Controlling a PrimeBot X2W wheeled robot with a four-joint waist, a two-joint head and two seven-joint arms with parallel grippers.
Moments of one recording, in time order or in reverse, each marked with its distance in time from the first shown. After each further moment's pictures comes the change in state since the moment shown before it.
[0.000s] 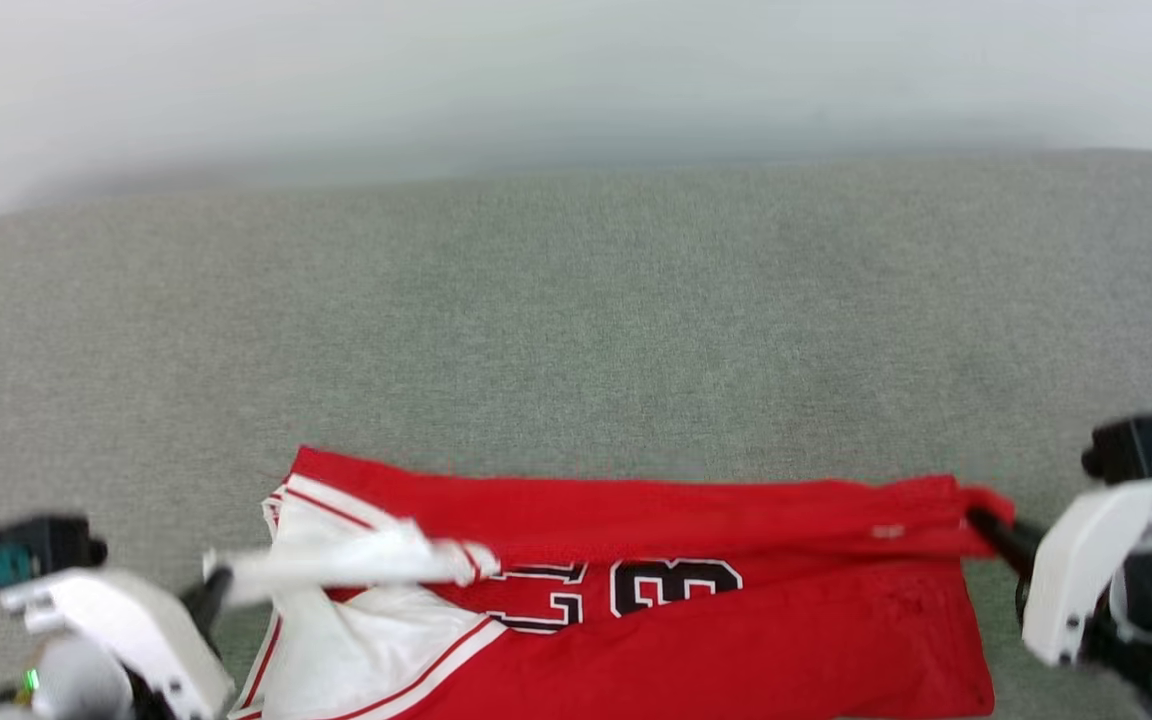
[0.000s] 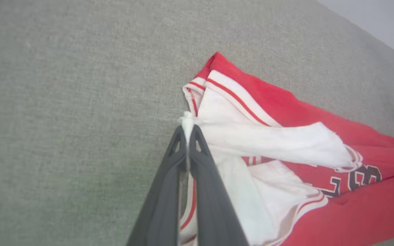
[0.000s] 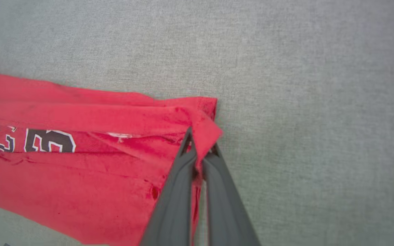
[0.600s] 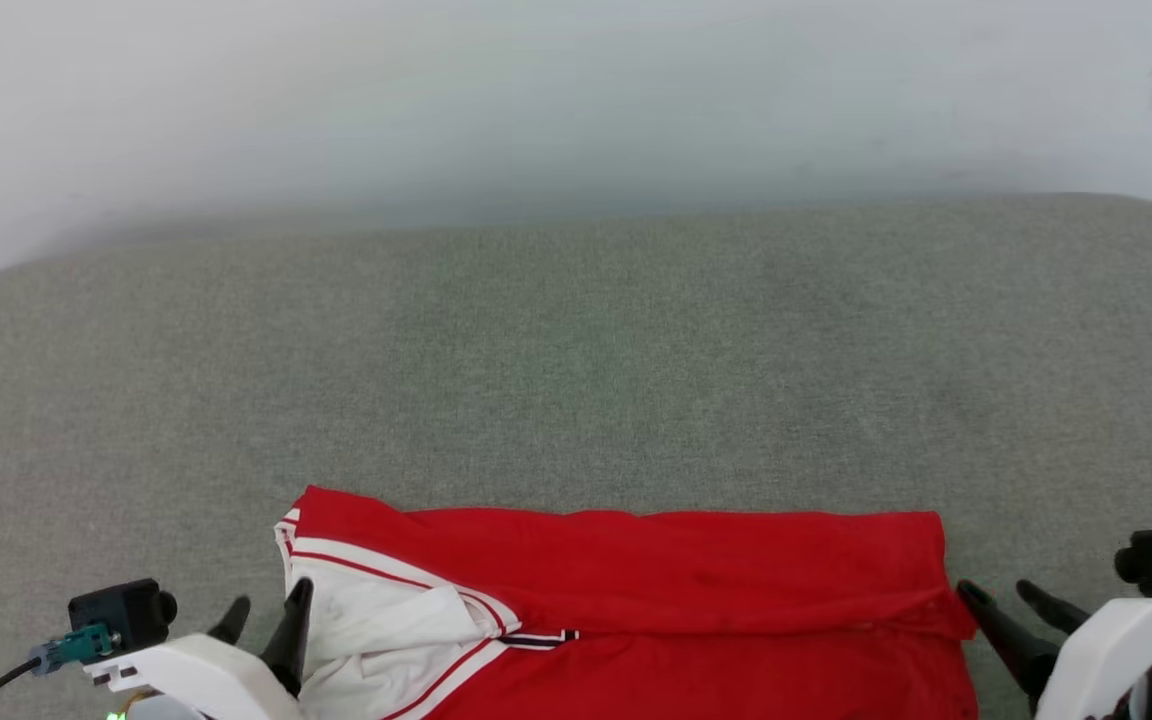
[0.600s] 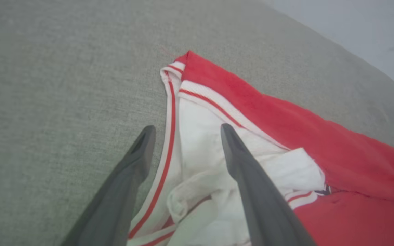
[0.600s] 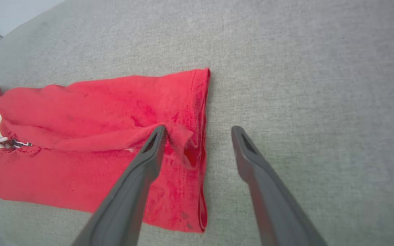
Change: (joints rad) left arm 0.091 -0.148 -0.056 0.074 0.084 -0.027 -0.251; right arm 0.226 0.054 -0.061 -0.045 0.032 0.000 -0.179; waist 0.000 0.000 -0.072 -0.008
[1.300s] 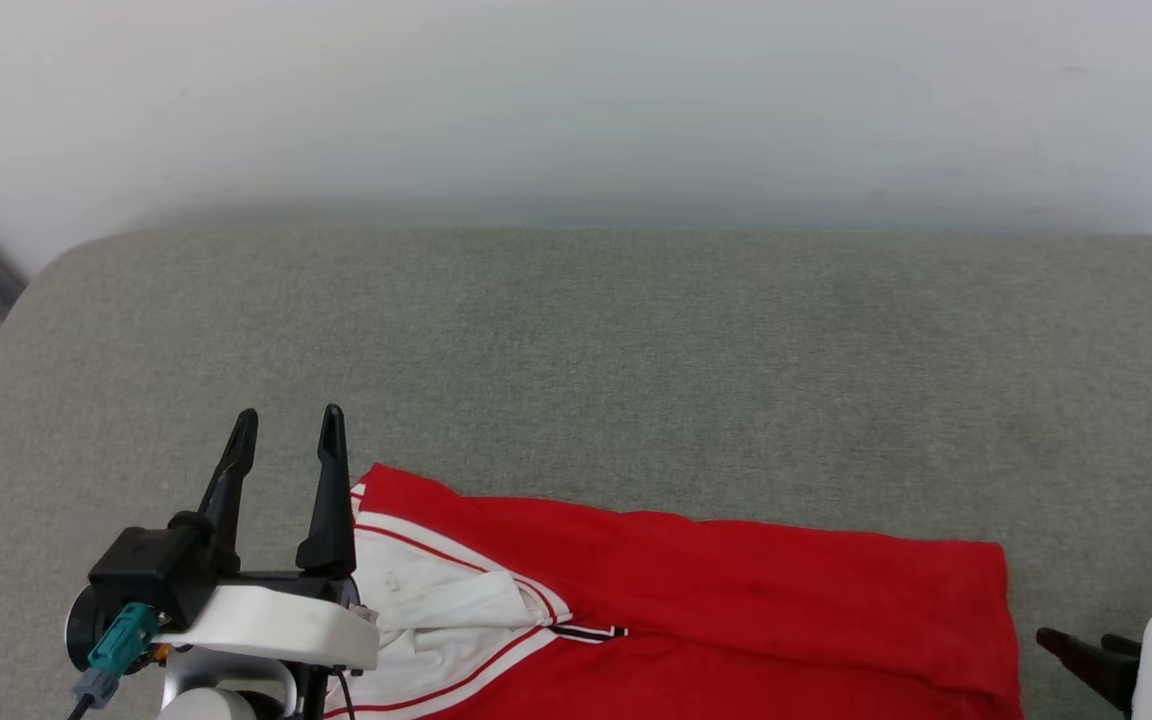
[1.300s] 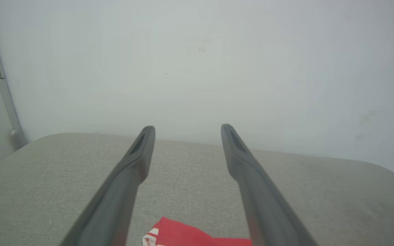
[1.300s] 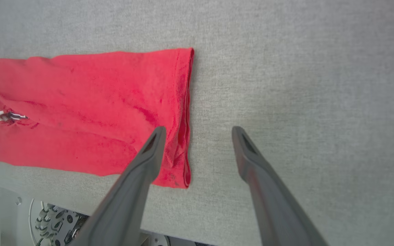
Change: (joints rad) left arm -0.107 -0.075 -0.048 -0.193 0.334 0.086 -0.362; right arm 0.007 -0.008 -0.233 -0.156 -0.010 0.000 0.529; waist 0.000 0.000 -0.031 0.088
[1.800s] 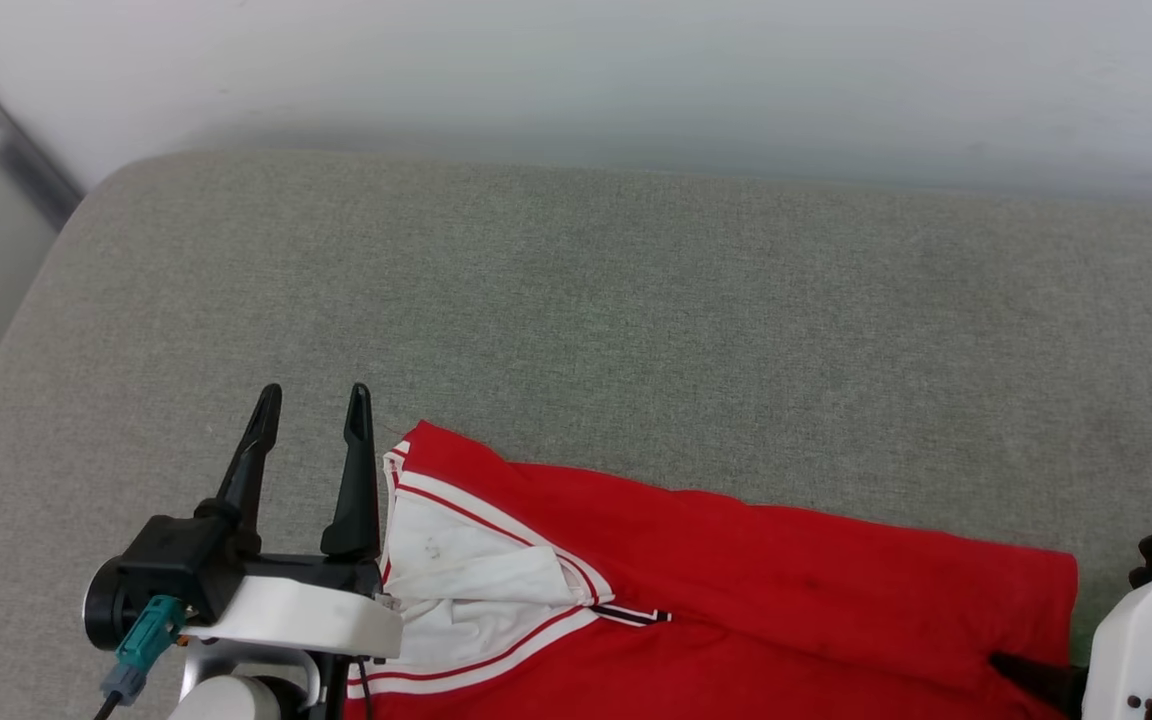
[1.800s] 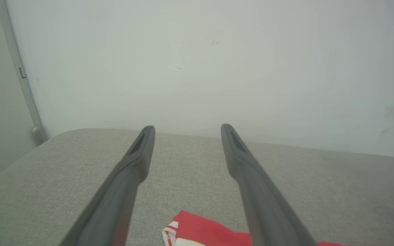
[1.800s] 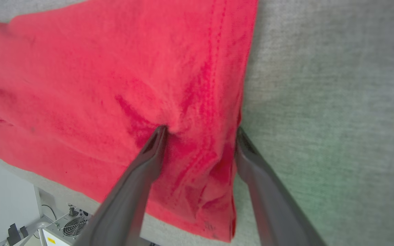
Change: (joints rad) left arm -0.038 -0.015 -0.033 -0.028 0.064 0.007 -0.010; right arm -0.048 0.050 0.064 0.197 0.040 0.000 -0.007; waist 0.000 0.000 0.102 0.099
